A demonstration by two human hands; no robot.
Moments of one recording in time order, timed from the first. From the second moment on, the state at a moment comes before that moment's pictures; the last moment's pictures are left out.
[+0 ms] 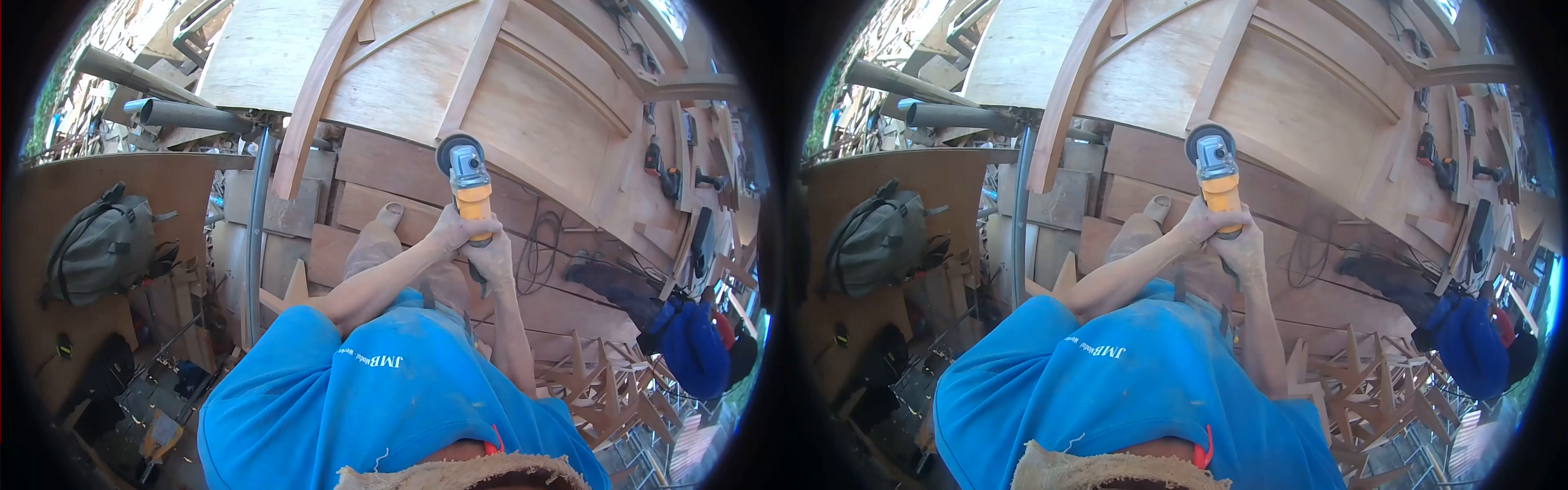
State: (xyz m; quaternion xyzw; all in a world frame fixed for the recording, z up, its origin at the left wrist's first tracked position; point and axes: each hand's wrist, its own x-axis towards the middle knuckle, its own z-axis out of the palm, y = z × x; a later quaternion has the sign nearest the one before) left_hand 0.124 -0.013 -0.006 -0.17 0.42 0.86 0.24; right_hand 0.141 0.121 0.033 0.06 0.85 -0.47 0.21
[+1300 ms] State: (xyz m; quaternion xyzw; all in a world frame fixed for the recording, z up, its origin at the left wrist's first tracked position) left_hand 0.110 0.092 -0.001 -0.12 0.44 0.83 0.32; right_hand 0.146 0.223 0.045 0.15 0.83 -0.49 0.21
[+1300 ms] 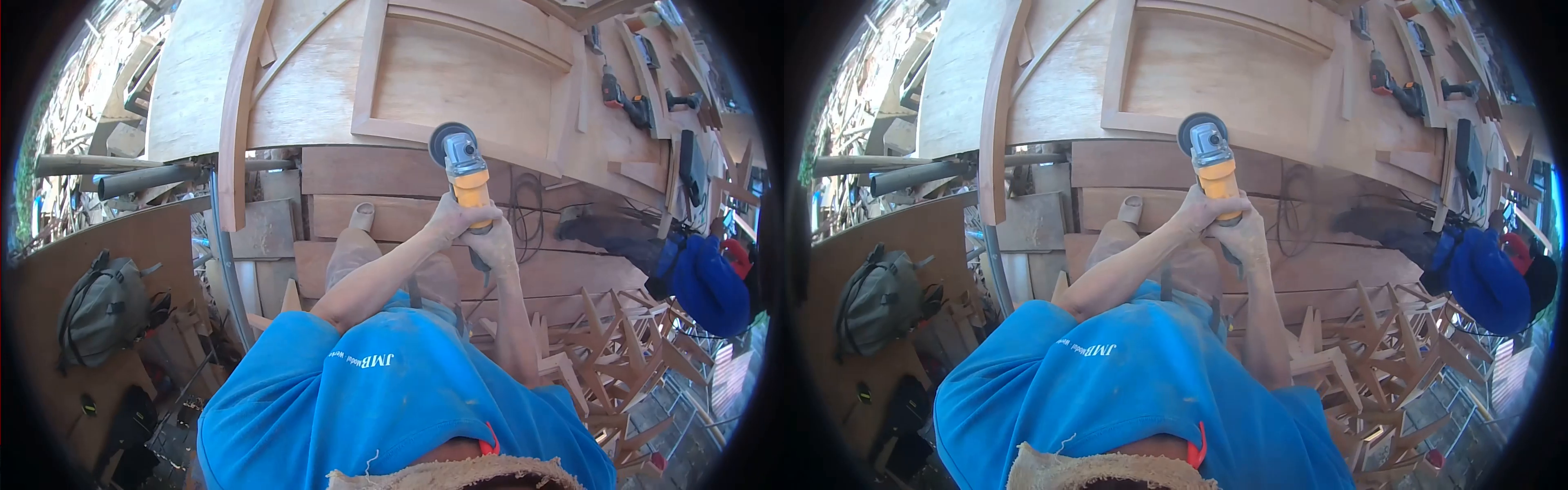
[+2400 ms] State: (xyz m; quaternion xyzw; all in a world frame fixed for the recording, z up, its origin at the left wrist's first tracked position) left_hand 0.125 0.276 0.002 -0.06 0.54 0.72 0.42; right_hand 0.212 0.406 -0.005 0.24 0.78 -0.56 0.12
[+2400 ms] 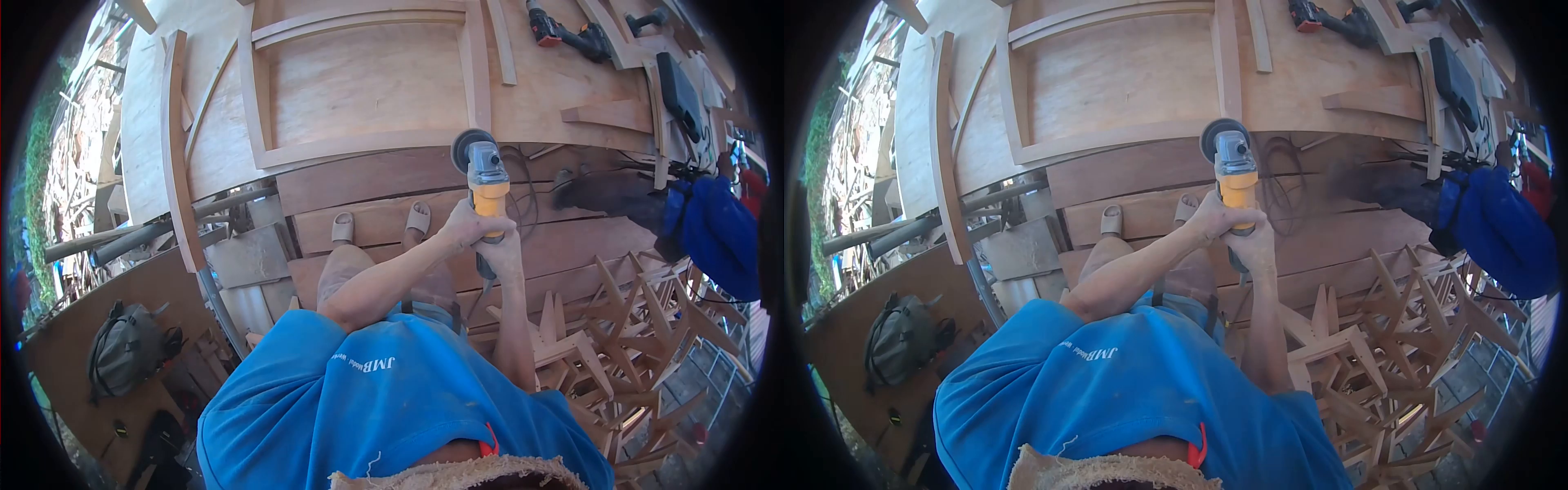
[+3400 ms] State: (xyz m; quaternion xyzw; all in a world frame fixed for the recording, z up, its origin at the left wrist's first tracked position) left_hand 0.123 0.248 -0.010 -0.03 0.58 0.71 0.39; right_hand 0.202 0.375 0.000 0.23 0.78 -0.57 0.13
